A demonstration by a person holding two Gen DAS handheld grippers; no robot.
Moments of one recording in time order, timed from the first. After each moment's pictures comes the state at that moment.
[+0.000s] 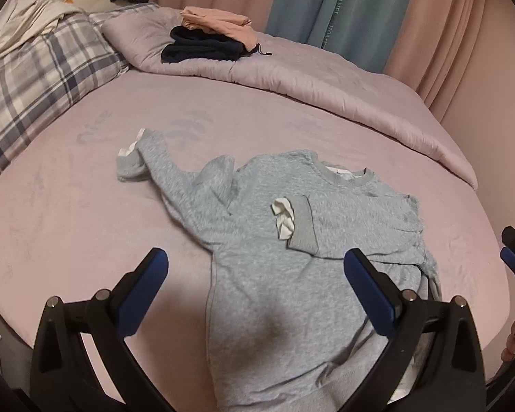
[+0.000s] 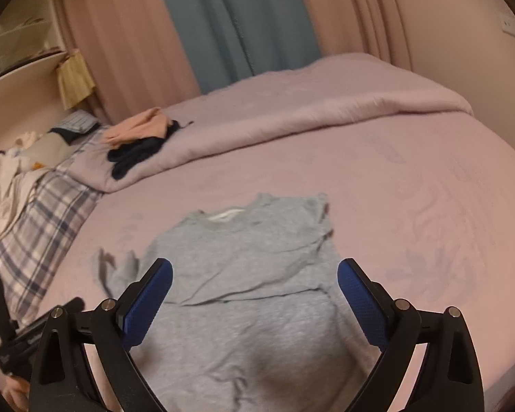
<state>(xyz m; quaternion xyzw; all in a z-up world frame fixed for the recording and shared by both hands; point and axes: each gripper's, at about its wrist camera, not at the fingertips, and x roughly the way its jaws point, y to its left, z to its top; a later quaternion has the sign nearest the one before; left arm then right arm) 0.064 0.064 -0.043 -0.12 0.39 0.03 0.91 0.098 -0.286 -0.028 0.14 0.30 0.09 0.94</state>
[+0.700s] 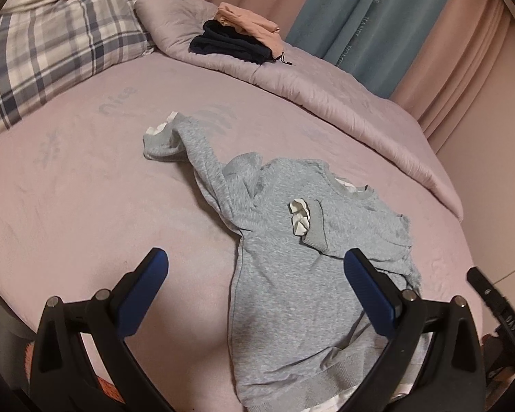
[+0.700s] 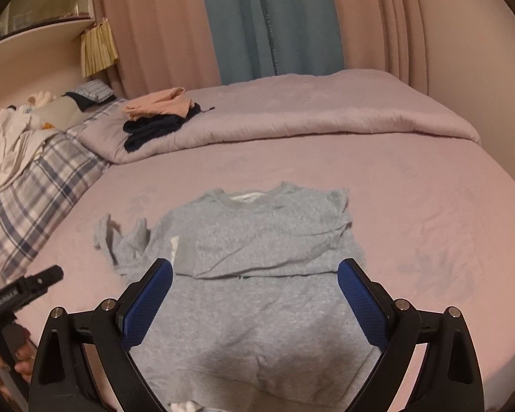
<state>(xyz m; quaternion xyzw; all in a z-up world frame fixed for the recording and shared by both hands) 0.031 0.112 -0.043 -0.21 0.38 0.03 0.90 0.075 -0.237 -0.037 0.07 0.30 0.10 0.95</state>
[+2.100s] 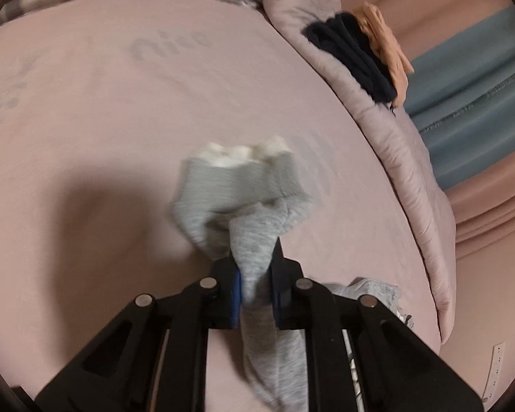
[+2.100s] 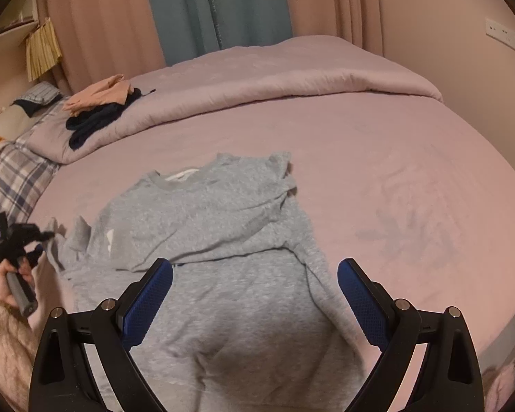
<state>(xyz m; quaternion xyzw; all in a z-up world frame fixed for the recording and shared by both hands) 0.179 0.261 -0.133 -0.41 0.37 0.14 0.83 0.093 -0.276 -0.067 0.10 0.36 0.01 0.93</state>
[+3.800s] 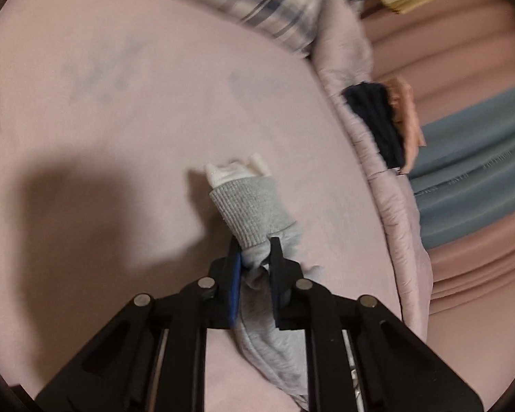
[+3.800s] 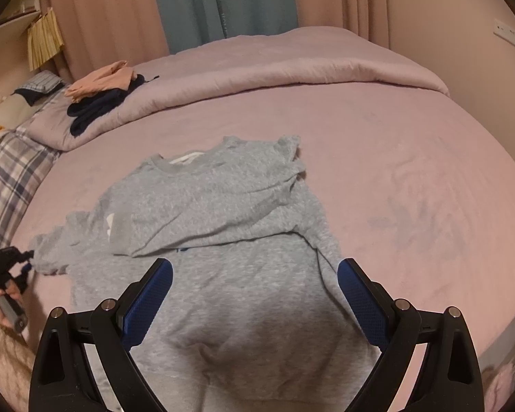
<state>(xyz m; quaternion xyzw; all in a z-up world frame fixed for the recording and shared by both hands) 0.106 0.298 -0.129 -0.48 0.27 0.17 0.81 0.095 -0.268 -0.081 0.09 0.38 0.01 0.92</state>
